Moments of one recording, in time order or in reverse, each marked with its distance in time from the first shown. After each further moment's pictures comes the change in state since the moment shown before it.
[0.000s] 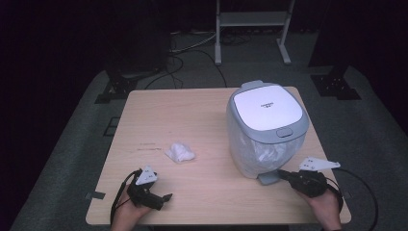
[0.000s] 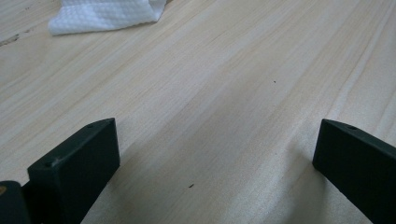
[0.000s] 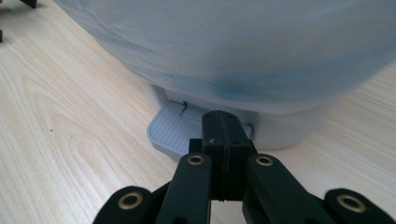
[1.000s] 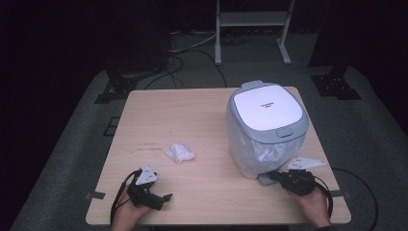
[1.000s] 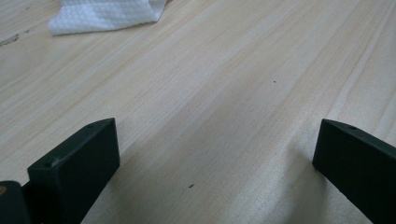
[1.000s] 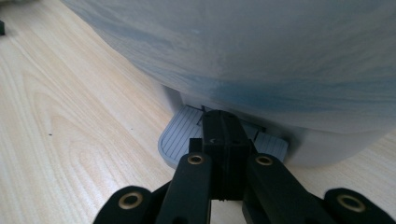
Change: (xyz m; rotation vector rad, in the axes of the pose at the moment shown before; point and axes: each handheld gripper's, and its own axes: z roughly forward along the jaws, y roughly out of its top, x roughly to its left) left arm 0.000 0.000 0.000 0.000 0.000 0.001; right arm 0.006 0.000 0.027 0.027 0.046 0.003
